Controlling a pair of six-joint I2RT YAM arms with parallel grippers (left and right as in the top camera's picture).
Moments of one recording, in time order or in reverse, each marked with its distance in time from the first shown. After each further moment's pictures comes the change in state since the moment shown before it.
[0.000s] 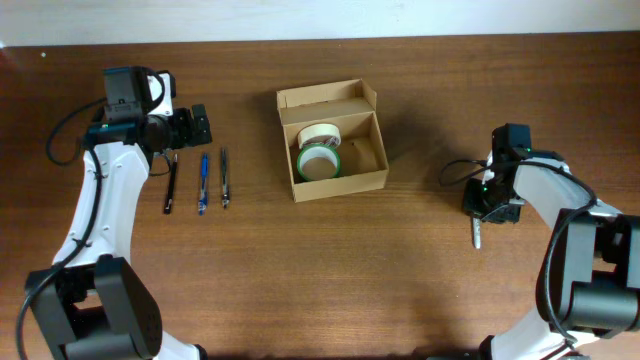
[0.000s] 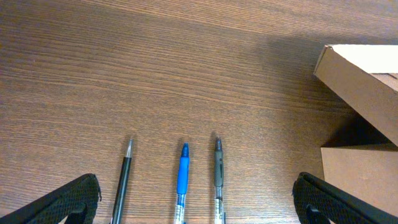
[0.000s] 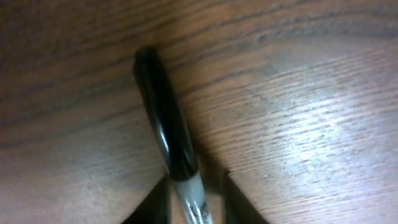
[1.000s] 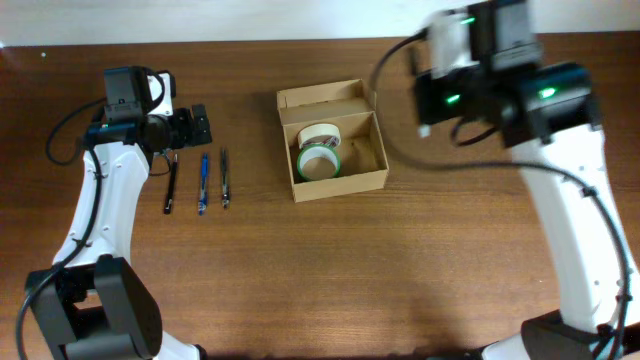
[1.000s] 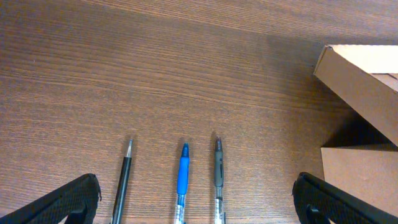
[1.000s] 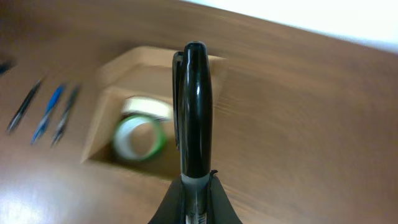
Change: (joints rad) left arm 0.000 0.000 0.000 0.000 0.000 0.000; right arm 0.439 -0.151 0.927 -0.433 -0.125 -0.240
